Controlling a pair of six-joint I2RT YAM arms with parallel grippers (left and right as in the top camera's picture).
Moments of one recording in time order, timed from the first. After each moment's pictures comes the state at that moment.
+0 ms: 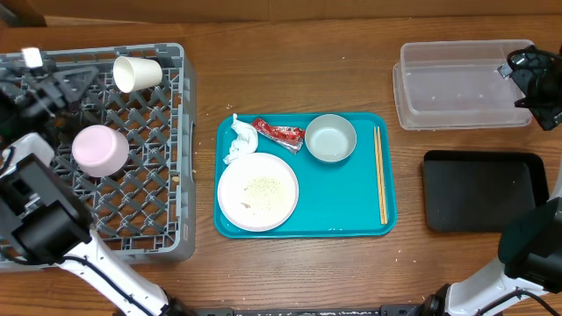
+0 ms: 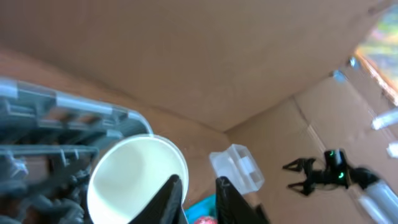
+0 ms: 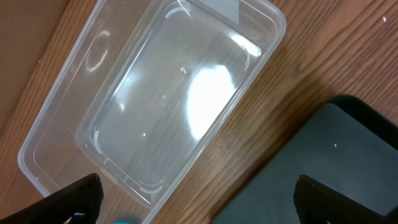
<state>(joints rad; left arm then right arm) 0.69 2.26 1.54 0.71 1.52 -0.95 -0.38 1.86 1.86 -1.13 0.02 0.59</state>
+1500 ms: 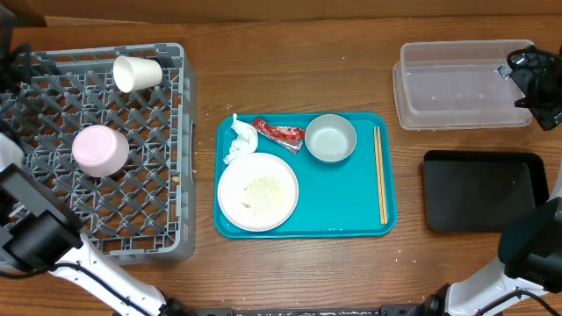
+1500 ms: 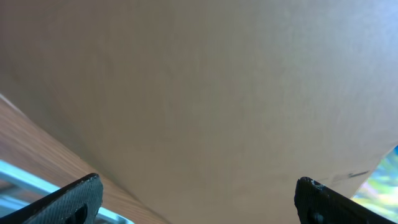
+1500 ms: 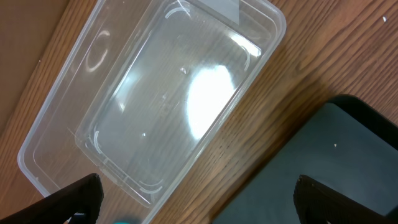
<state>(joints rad) 0.77 2.26 1.72 0.75 1.11 -1.41 -0.38 1.86 1.86 -1.13 0.02 0.59</state>
